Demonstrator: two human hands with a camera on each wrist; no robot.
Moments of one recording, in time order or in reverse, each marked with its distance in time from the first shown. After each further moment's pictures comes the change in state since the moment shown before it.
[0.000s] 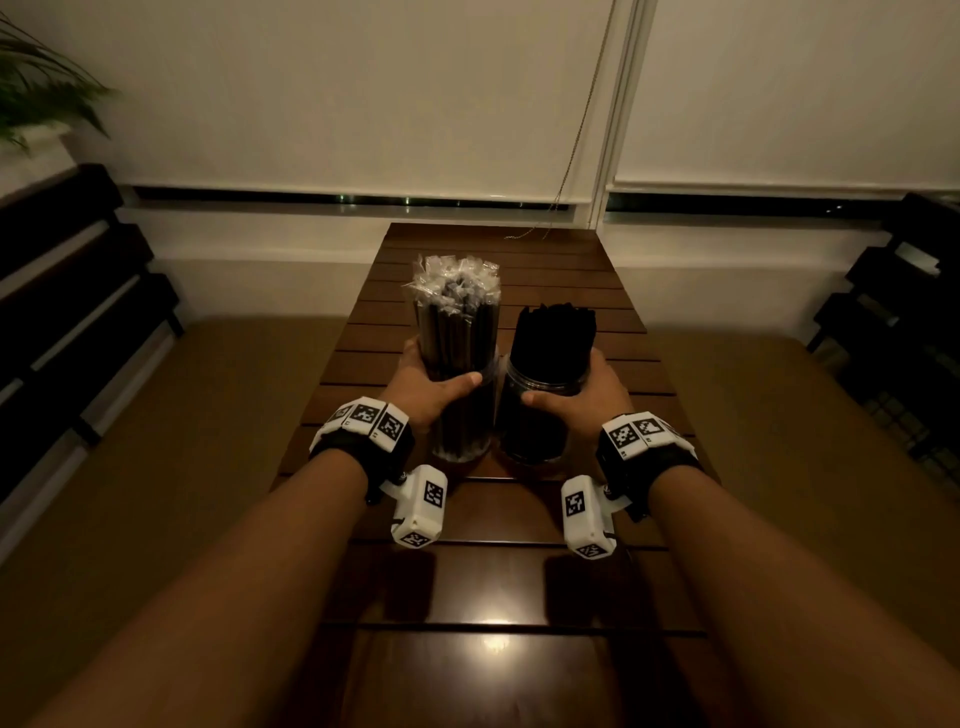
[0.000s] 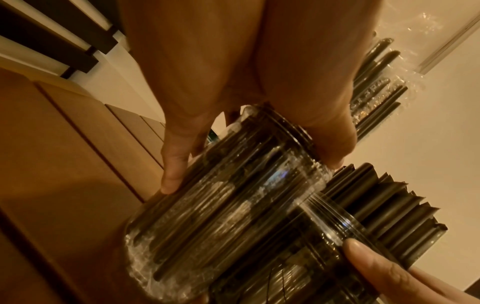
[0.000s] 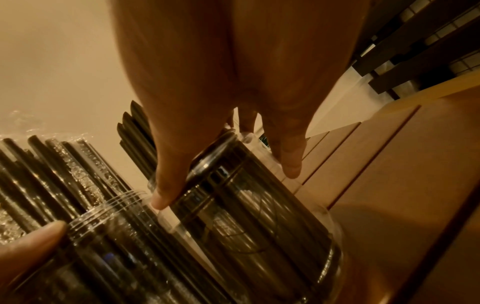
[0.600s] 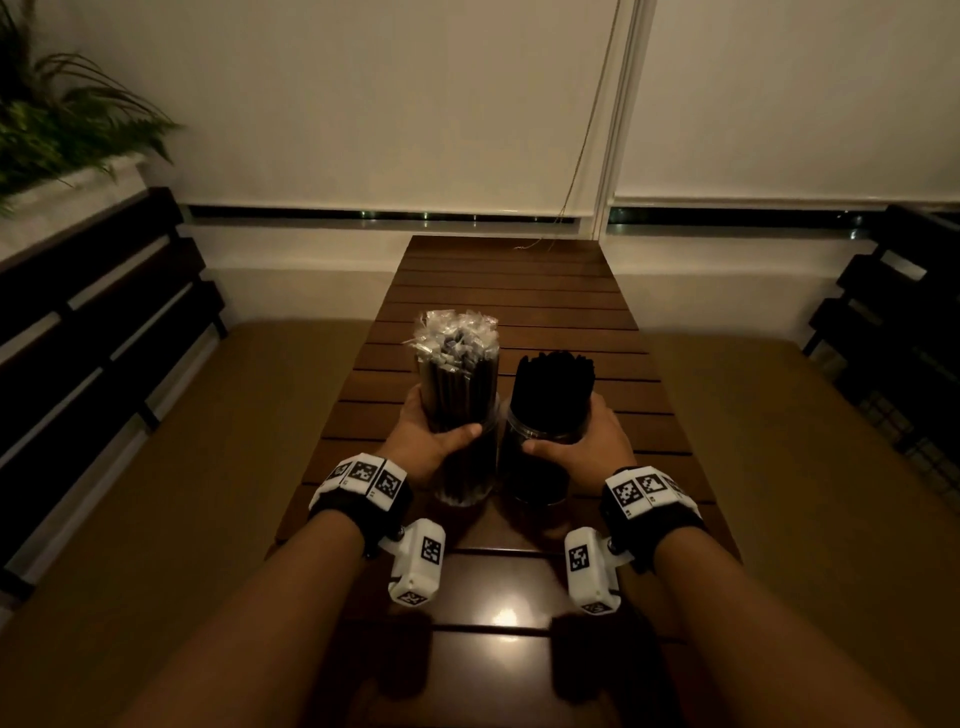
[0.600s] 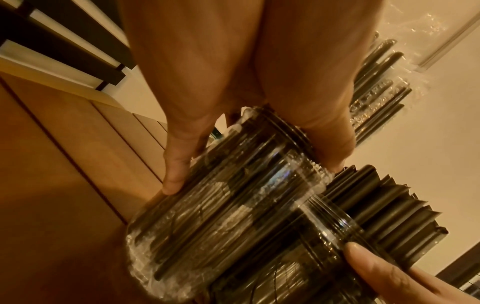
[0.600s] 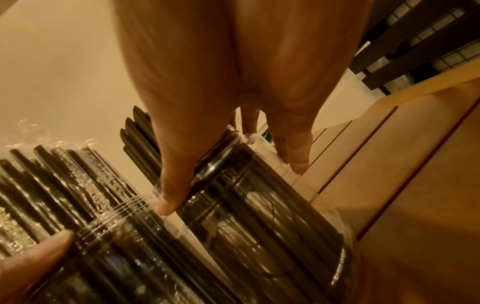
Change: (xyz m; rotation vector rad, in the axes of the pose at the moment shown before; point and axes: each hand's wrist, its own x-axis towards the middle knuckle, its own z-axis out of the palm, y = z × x) left_hand -0.136 -0.010 -0.008 -0.066 -0.044 0.020; right_hand -0.128 0.004 -0.018 -0.012 -0.036 0.010
